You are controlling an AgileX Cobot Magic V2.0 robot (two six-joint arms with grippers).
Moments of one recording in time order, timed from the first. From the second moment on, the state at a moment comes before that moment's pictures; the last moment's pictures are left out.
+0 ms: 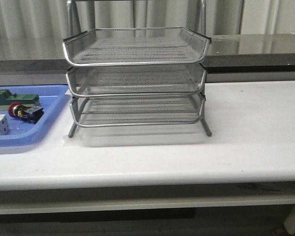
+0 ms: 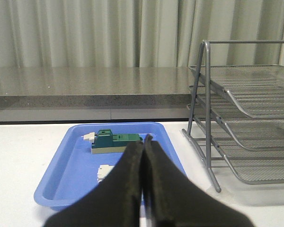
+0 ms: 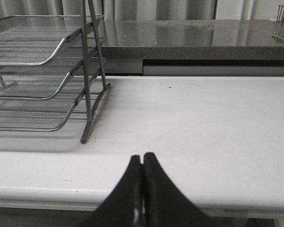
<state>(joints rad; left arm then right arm) -0.03 0.00 0.00 -0.03 0.01 0.00 0.09 -0.01 0.03 -0.01 0.11 0.03</state>
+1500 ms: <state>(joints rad) -0.03 0.00 0.00 -0.03 0.01 0.00 0.09 0.99 -0.63 0.63 0.45 0.07</state>
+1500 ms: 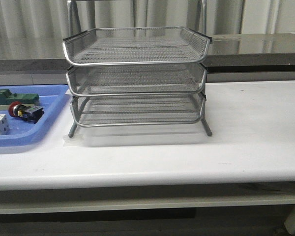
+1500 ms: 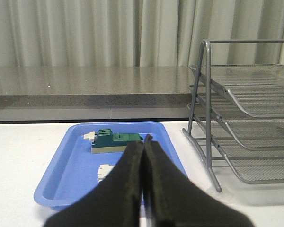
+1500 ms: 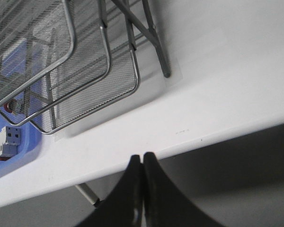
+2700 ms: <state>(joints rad) -0.03 0.00 0.00 -0.03 0.01 0.00 0.09 1.63 -0.73 1.80 0.52 -0.91</state>
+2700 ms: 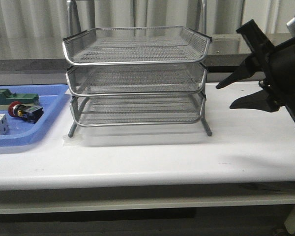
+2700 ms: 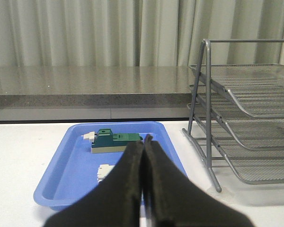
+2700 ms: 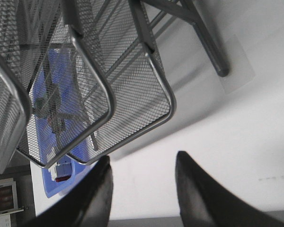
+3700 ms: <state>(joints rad) -0.03 0.00 0.00 -0.03 0.01 0.00 0.09 1.87 -0.94 1.80 0.70 -0.92</state>
